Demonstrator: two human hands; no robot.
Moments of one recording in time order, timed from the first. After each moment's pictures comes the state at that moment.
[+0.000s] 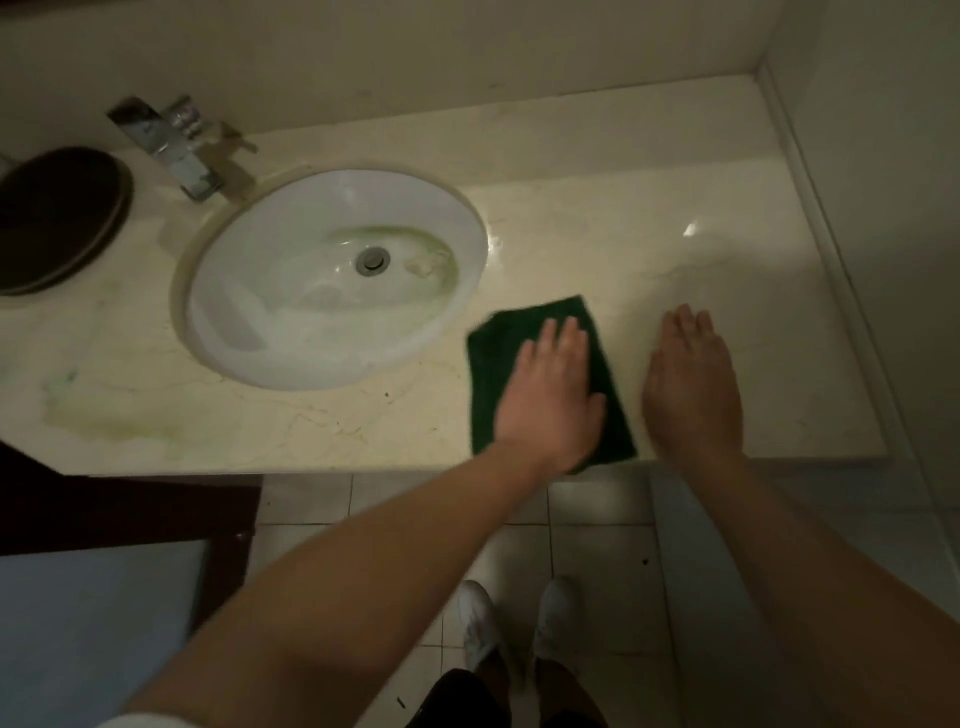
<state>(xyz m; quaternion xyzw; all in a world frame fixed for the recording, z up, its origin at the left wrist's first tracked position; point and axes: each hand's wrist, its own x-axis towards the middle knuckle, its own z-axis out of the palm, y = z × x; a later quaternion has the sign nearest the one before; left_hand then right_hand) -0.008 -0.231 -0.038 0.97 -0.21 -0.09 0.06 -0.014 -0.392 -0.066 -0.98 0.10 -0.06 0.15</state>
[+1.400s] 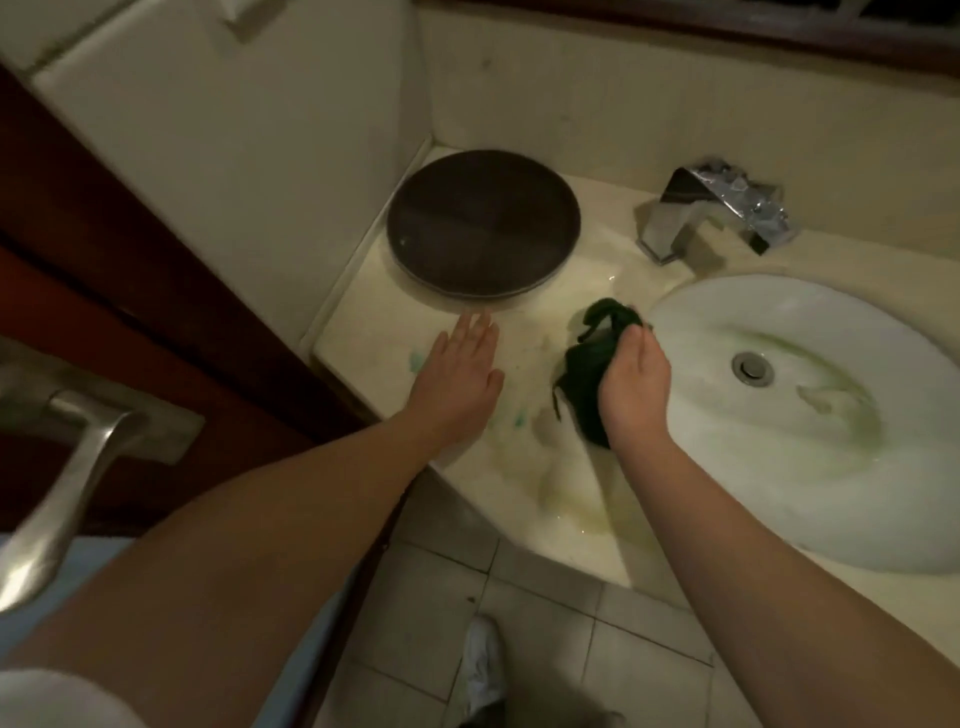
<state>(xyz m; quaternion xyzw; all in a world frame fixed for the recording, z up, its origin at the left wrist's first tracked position) 0.118 0.429 -0.036 0.99 -0.04 -0.10 0.09 0.135 0.245 0.014 -0.79 0.16 0.00 0.59</state>
